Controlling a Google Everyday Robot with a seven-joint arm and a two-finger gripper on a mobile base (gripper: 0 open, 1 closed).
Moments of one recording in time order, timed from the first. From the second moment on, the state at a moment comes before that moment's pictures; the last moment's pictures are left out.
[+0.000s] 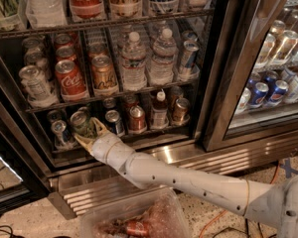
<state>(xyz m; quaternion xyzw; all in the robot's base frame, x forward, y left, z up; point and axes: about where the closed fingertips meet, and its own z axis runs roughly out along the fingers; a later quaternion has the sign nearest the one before) 0.616 0.211 0.658 -0.37 0.61 0.24 0.66</state>
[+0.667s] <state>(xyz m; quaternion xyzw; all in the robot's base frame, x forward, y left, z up) 0.565 0.168 0.665 -0.36 0.62 0.23 0.66</state>
